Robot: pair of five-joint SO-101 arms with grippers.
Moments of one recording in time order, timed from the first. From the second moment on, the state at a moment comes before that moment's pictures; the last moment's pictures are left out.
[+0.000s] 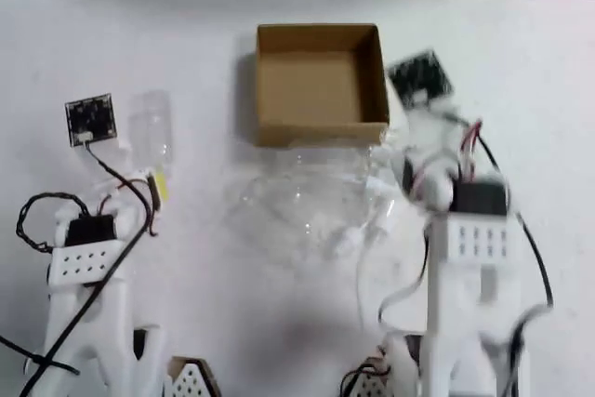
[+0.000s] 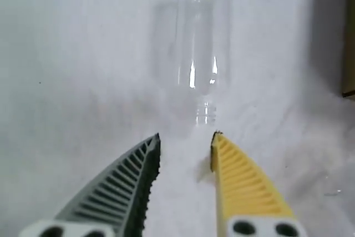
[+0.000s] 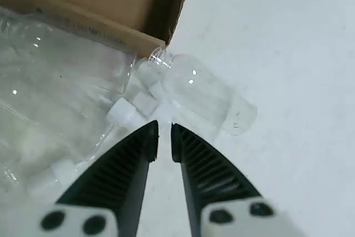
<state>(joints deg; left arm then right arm) -15.4 -43.4 64.8 39.2 6.4 0.0 -32.3 26.8 65.8 25.5</state>
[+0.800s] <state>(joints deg) -15.4 -42.9 65.3 38.5 5.4 -3.7 45.1 -44.1 70.3 15.5</state>
